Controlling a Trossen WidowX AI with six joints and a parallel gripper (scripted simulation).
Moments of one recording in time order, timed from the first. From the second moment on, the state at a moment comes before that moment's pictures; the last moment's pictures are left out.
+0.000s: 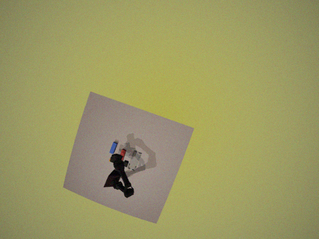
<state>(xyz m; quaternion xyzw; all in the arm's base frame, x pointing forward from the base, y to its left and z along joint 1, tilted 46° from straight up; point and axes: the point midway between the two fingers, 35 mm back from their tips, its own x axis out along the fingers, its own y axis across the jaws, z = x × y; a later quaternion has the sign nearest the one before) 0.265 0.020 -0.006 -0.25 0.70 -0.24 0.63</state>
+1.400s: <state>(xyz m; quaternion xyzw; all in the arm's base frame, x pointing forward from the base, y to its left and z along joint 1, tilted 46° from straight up) 0.265 -0.007 -0.054 -0.27 0.67 -0.27 0.64</state>
